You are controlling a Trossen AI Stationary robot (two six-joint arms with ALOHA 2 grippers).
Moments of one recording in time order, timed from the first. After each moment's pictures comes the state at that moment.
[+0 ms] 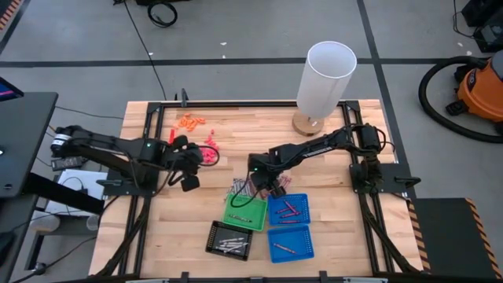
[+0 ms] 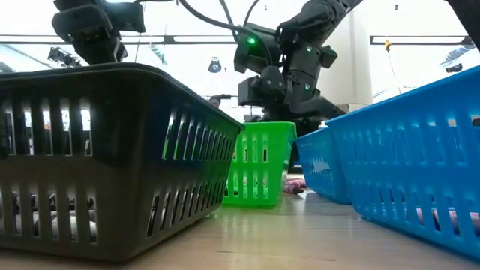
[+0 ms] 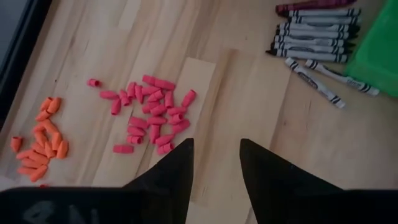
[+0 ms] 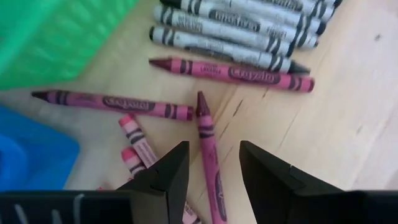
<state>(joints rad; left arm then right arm) -0.14 1.08 0.89 -0.95 -0.36 -0.35 -0.01 1.98 1.28 -0.54 -0.15 -0.45</state>
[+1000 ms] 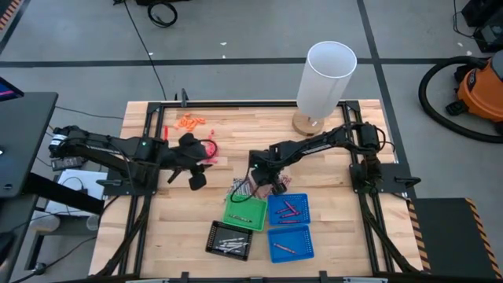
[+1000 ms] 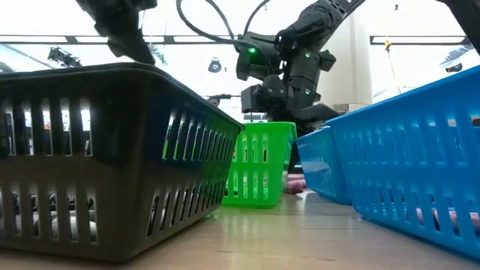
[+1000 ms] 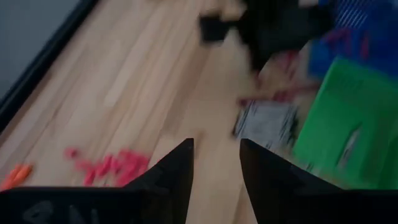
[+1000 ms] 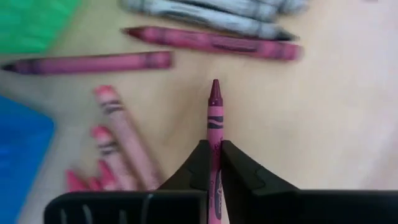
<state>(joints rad) -0.14 1.04 0.89 -0.66 -0.35 -0.32 -0.05 1.98 1.29 -0.58 -0.14 -0.47</state>
